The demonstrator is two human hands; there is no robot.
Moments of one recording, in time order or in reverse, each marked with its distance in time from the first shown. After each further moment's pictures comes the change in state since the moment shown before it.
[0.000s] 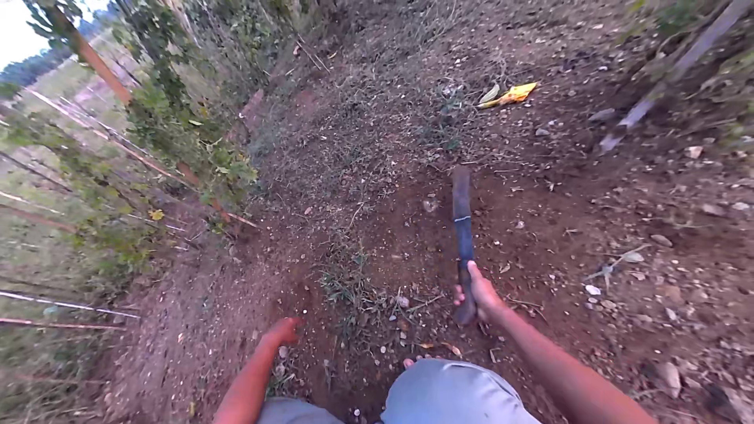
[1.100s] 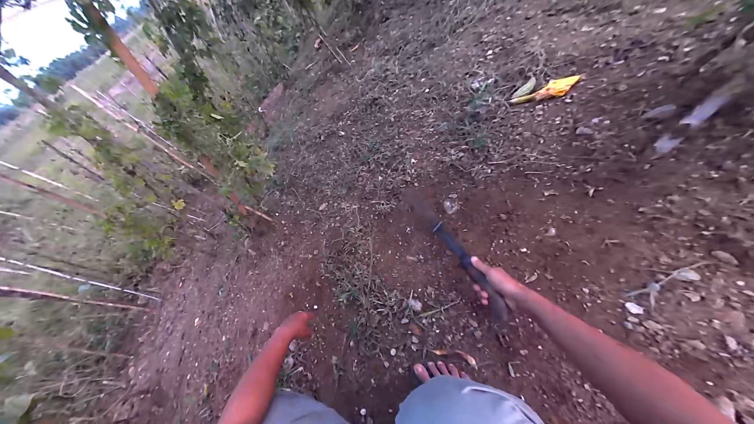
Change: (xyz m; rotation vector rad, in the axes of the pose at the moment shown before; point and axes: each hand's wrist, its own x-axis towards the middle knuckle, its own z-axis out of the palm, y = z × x) left_hand -0.005 0.013 -0.001 -0.003 0.014 0.037; right_hand 0.029 -0.046 0.000 -0.413 -0.096 0.088
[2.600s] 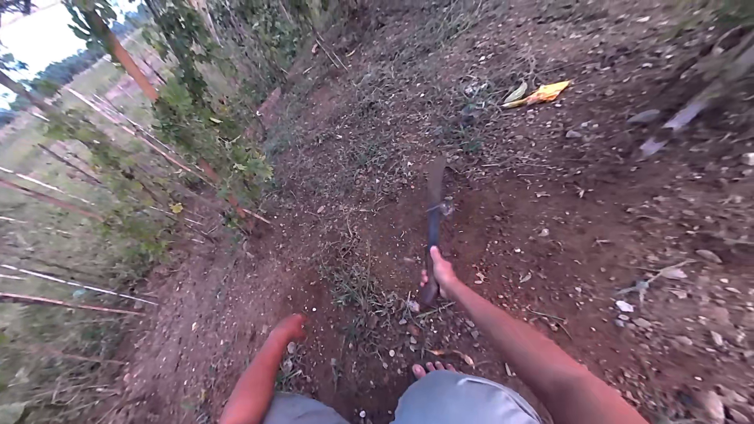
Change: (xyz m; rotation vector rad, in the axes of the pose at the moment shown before) left_hand -0.002 -0.012 -0.001 0.010 -0.004 -0.075; right_hand 0.034 -0.004 0.096 0.297 -0.017 -0.118
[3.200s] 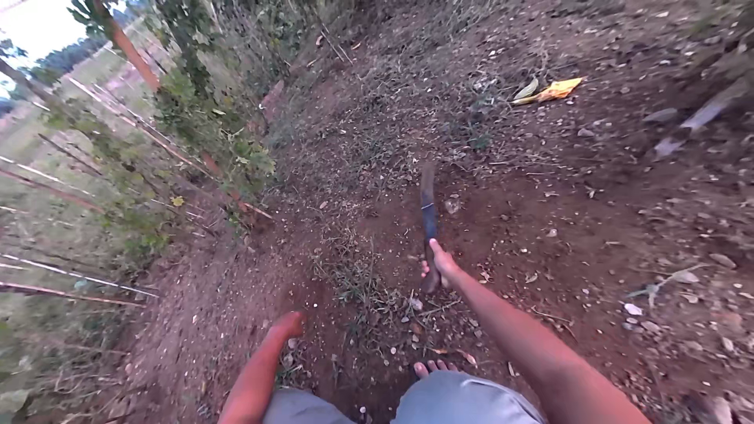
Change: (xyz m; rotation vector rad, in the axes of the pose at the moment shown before) left_hand -0.009 -0.006 0.000 -0.008 0.021 -0.040; right_hand 0.007 -0.018 0.012 -0.003 -0.020 0.042
